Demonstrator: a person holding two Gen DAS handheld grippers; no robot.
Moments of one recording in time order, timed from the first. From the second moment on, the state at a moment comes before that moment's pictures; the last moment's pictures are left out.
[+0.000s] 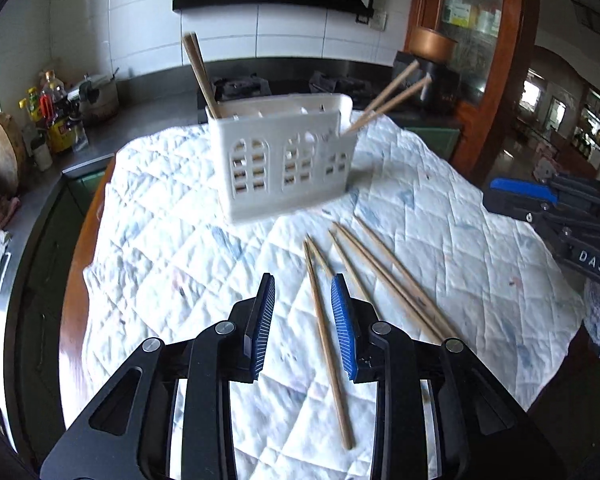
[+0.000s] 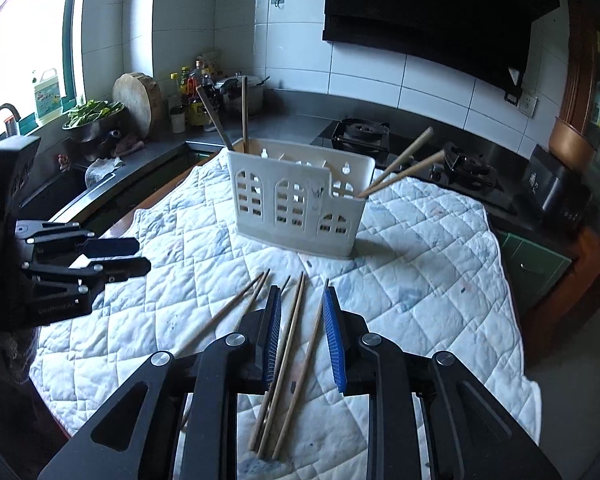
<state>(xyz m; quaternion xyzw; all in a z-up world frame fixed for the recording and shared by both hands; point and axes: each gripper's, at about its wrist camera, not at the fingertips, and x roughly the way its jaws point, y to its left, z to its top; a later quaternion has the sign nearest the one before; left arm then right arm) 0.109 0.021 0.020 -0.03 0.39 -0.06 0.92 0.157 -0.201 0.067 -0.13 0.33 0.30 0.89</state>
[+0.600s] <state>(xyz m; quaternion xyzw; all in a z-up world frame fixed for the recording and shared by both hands) 0.094 -0.001 -0.072 -0.05 0.49 -0.08 0.87 0.138 -0.223 -0.001 -0.06 0.39 0.29 0.87</state>
